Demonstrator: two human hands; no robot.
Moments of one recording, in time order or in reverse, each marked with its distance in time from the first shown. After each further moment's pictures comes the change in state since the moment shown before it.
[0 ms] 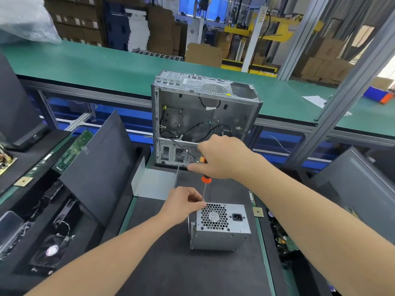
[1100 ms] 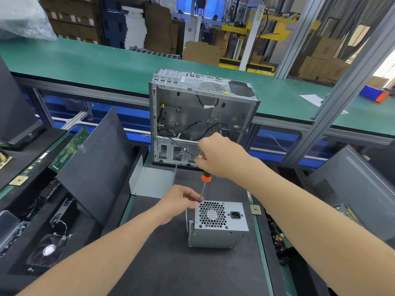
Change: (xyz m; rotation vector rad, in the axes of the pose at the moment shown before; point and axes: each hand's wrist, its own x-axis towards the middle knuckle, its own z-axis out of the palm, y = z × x) left_hand 0.007 -0.006 -0.007 -0.284 -0.158 -0.199; right_hand -0.001 -0.006 0.007 0.120 0.052 0.099
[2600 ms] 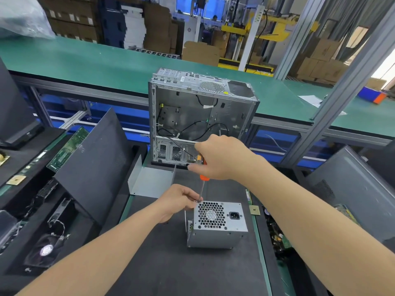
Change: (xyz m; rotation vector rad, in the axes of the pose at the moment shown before) left_hand -0.004 0.011 -0.001 -0.049 -0.018 -0.060; right_hand -0.005 0.007 -0.006 -0.127 -0.051 -0.121
